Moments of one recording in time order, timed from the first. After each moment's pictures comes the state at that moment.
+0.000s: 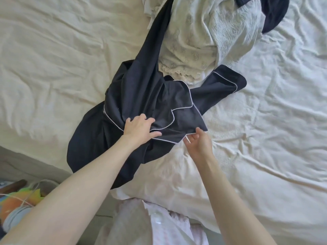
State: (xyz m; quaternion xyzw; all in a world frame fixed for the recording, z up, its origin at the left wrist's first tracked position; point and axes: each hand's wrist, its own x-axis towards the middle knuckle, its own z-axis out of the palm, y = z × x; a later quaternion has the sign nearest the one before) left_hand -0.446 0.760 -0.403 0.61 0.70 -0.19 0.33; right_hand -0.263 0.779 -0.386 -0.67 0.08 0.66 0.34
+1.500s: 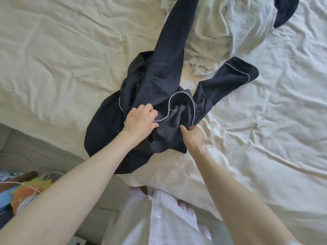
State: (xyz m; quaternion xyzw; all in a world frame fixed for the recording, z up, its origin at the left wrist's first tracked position) left_hand -0.476 0.710 -0.372 0.69 0.69 -0.07 0.20; right_hand -0.297 0.728 -0.414 -0.78 -0.41 0.47 0.01
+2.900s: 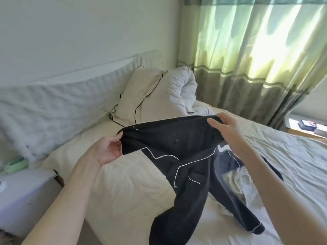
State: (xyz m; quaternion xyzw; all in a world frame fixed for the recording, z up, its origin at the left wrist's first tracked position) left_hand -0.717 0.640 0.053 0.09 0.51 0.69 0.51; right_hand -0.445 0.851 0.079 -0.38 -0.70 0.47 0.37
